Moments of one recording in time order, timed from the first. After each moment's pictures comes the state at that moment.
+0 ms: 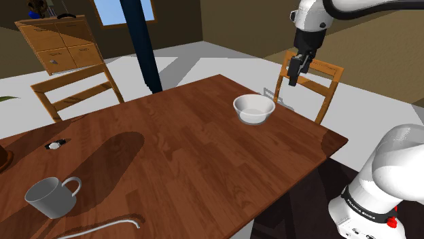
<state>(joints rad) 0.01 -0.76 0.05 -2.30 -0.12 1.59 -0.05</state>
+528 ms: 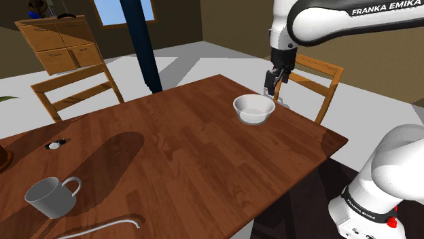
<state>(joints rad) -0.01 -0.59 0.10 -2.31 -0.13 1.76 0.07</state>
